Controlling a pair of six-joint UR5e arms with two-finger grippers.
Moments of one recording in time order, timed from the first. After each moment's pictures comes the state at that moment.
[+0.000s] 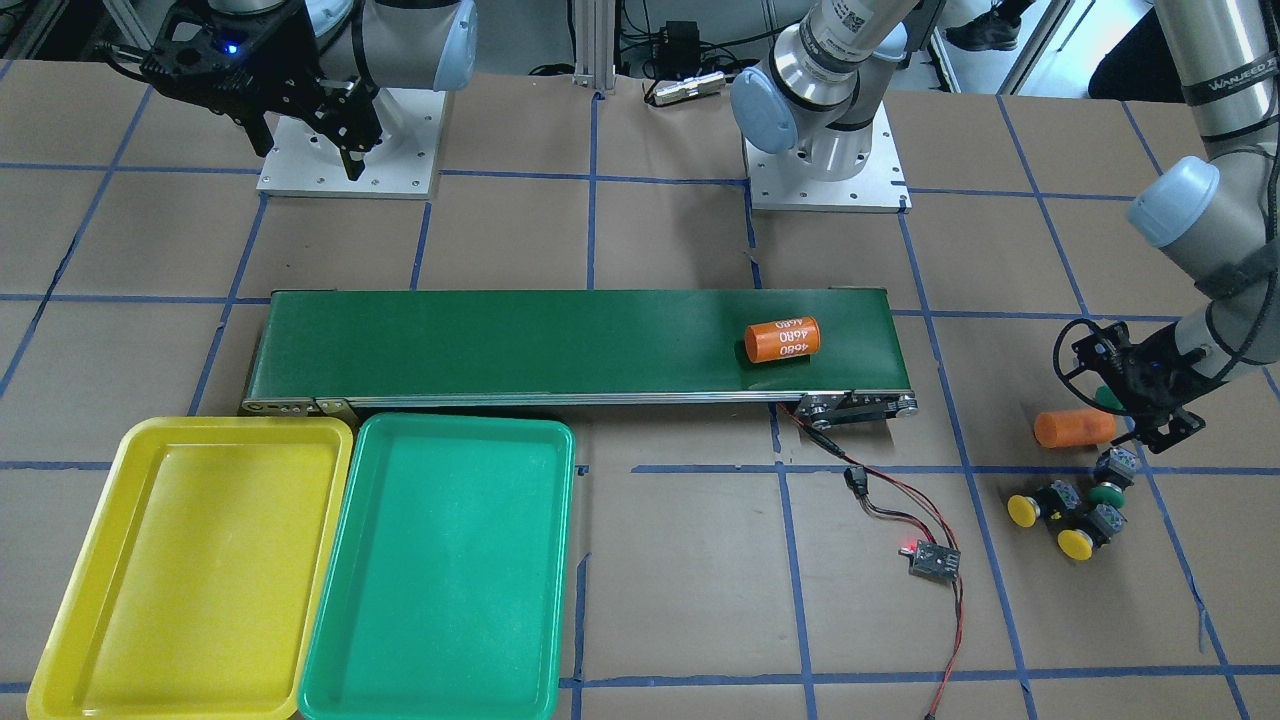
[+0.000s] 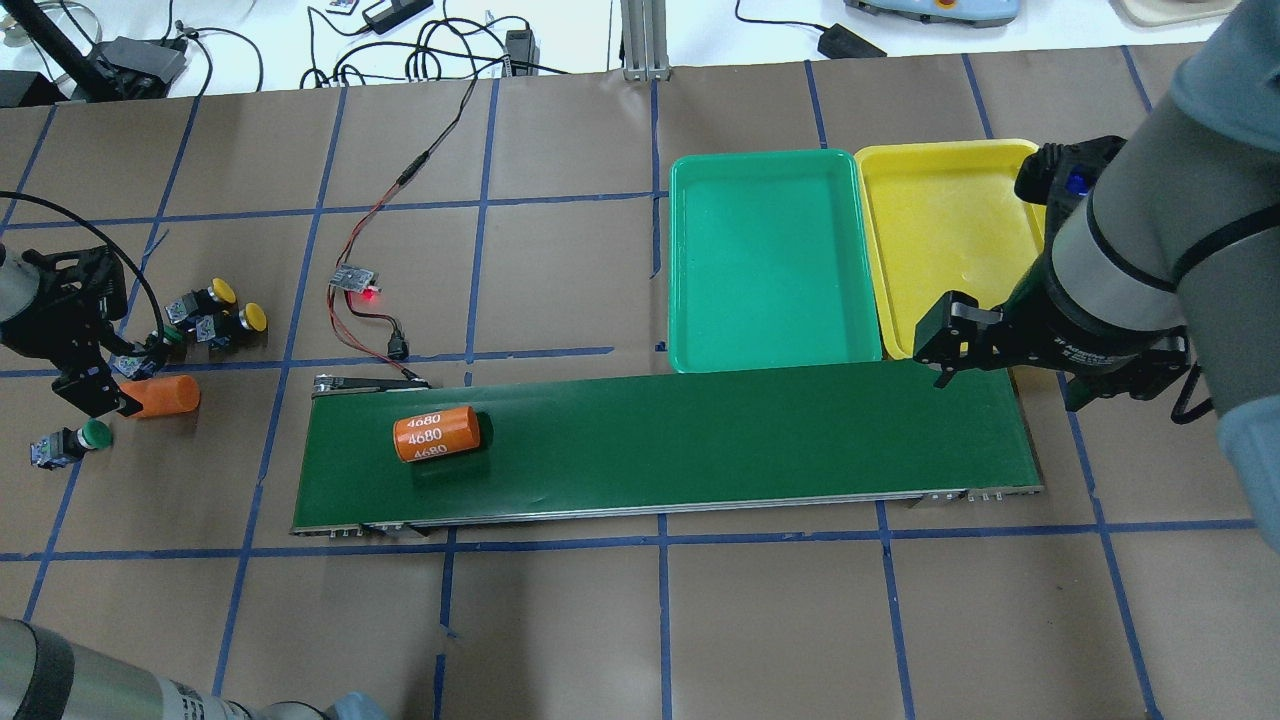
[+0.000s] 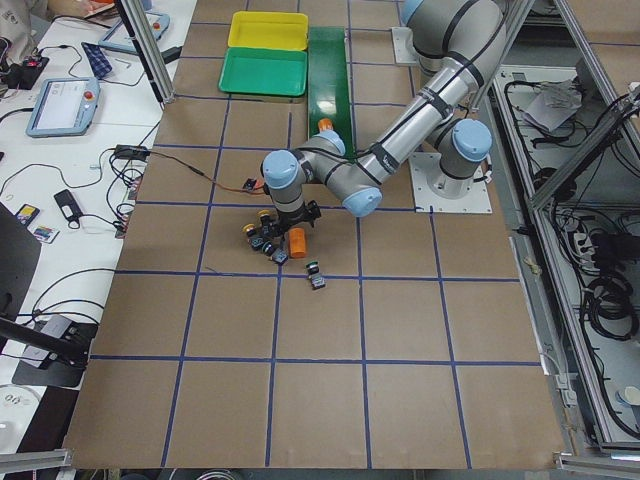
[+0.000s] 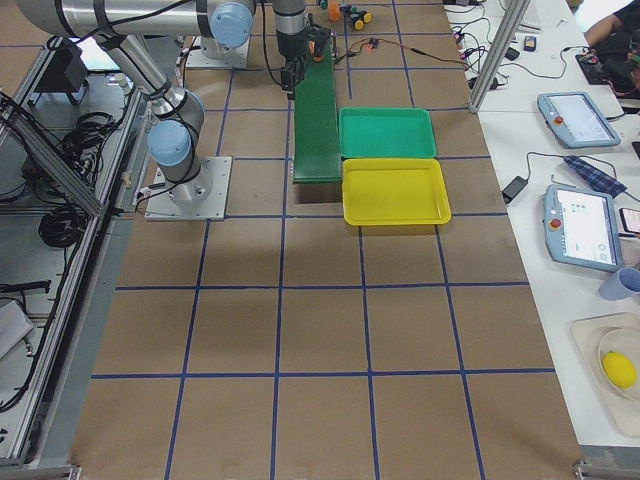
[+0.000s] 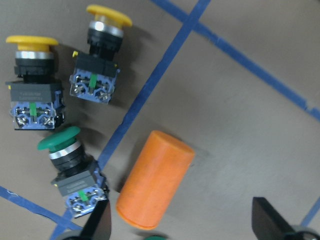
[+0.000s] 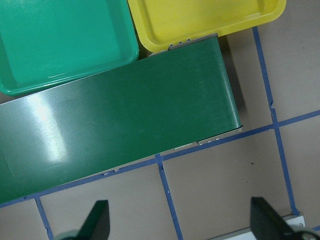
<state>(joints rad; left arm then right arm) -0.90 -1.93 -1.83 -1.05 1.61 1.82 1.55 -1.90 1.91 -1.62 -1.62 0.24</state>
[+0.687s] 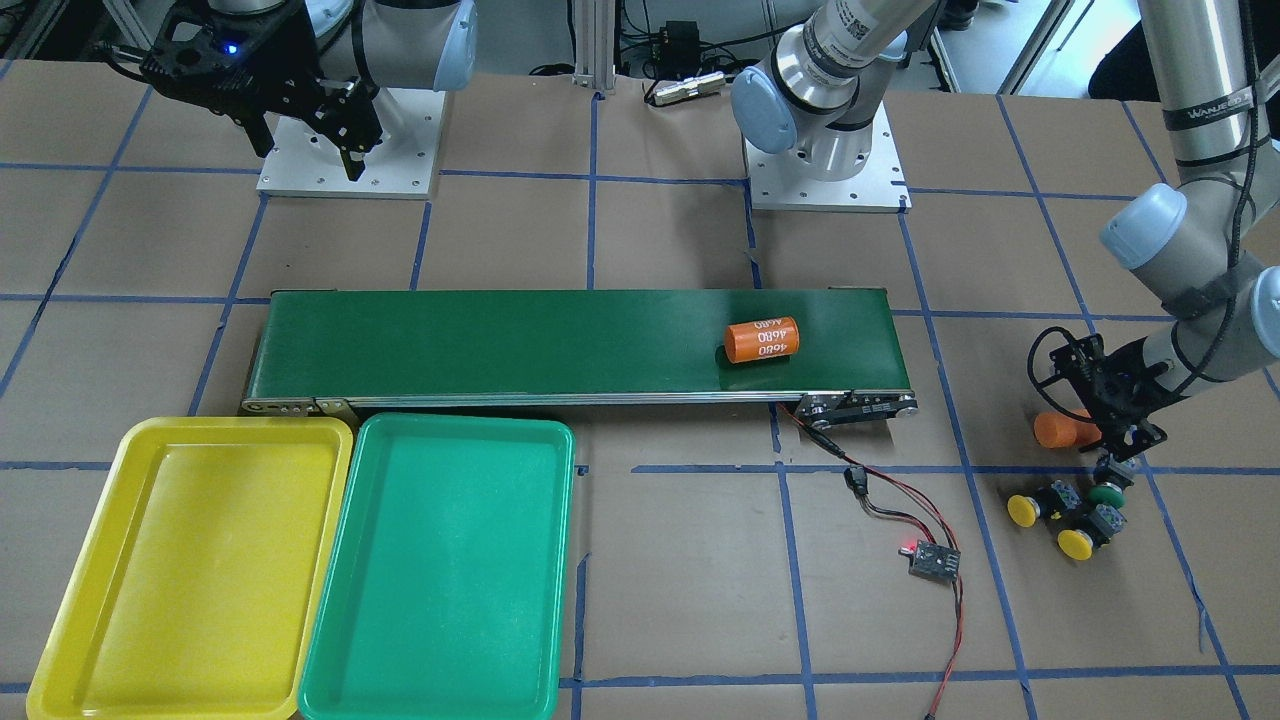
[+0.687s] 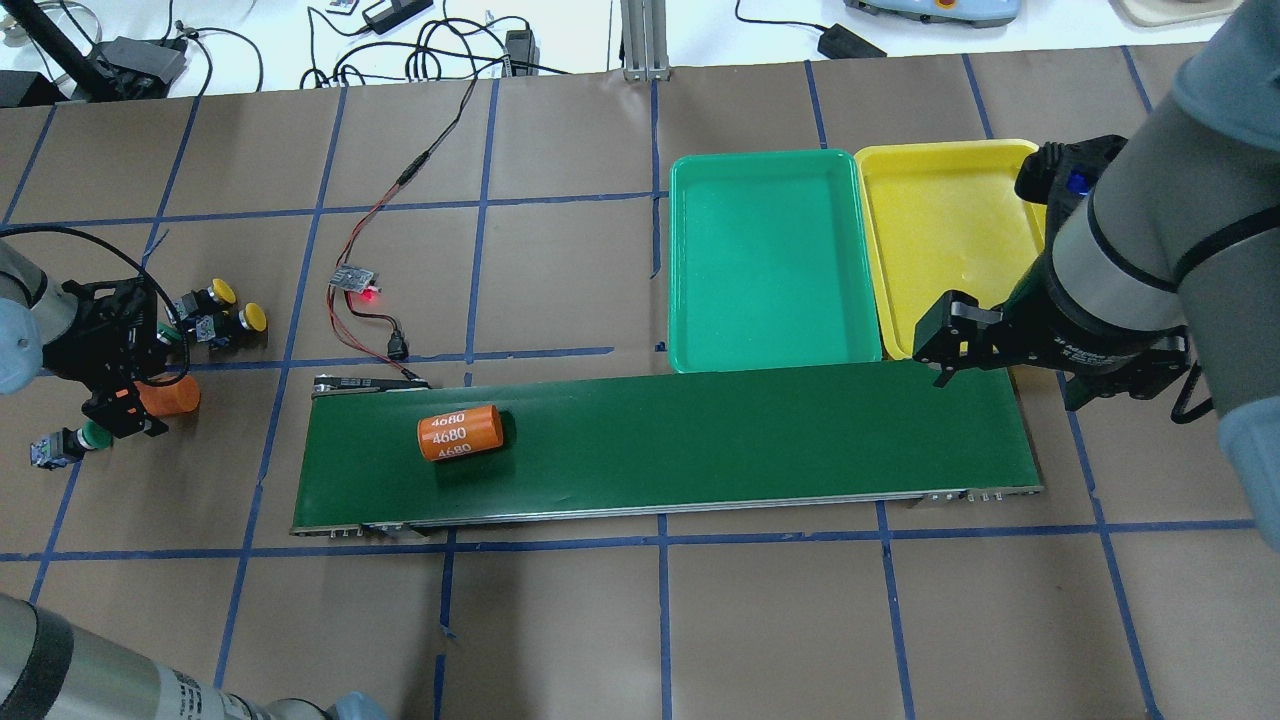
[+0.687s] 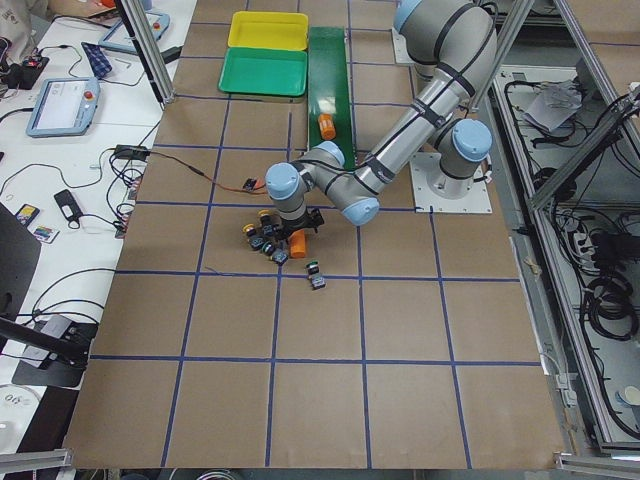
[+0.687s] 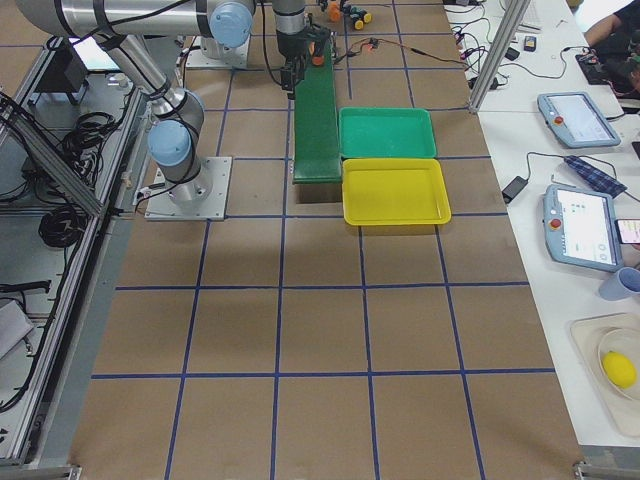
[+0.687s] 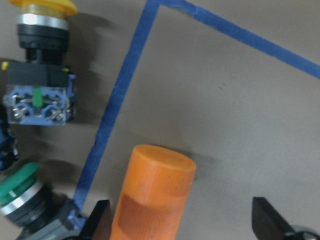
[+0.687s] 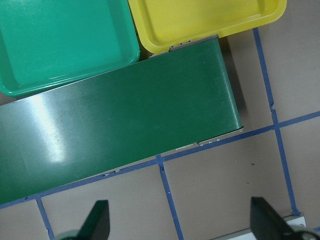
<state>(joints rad) -0.90 -1.98 -1.86 -1.00 1.60 1.87 1.55 -1.90 1.91 -1.62 -1.62 0.24</state>
